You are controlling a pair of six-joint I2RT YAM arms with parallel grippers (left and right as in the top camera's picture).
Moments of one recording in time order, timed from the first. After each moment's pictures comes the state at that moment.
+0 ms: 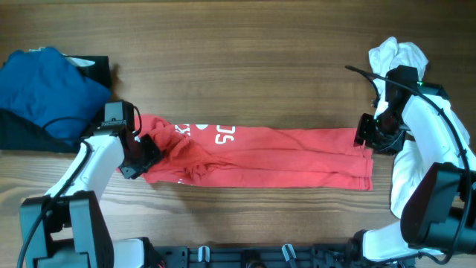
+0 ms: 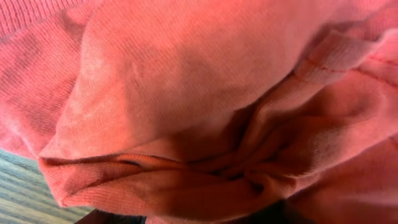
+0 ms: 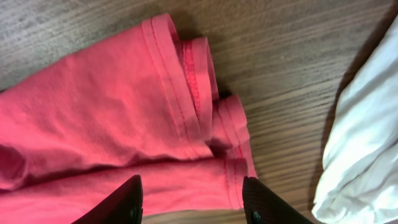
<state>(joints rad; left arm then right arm) 0.09 1.55 0.77 -0.72 0.11 -0.53 -0.19 1.69 1.15 -1.12 -0.02 0.16</state>
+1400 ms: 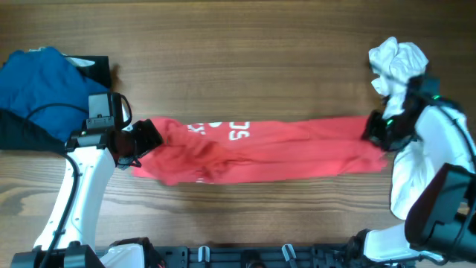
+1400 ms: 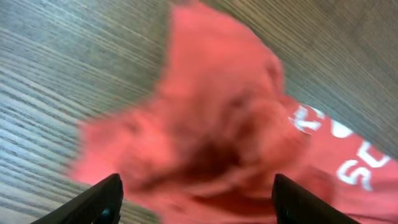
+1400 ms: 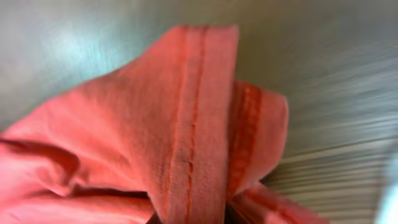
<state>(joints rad) 0.09 1.34 0.85 -0.79 0.16 -0.48 -0.33 1.67 1.09 -0.92 -0.22 0.13</state>
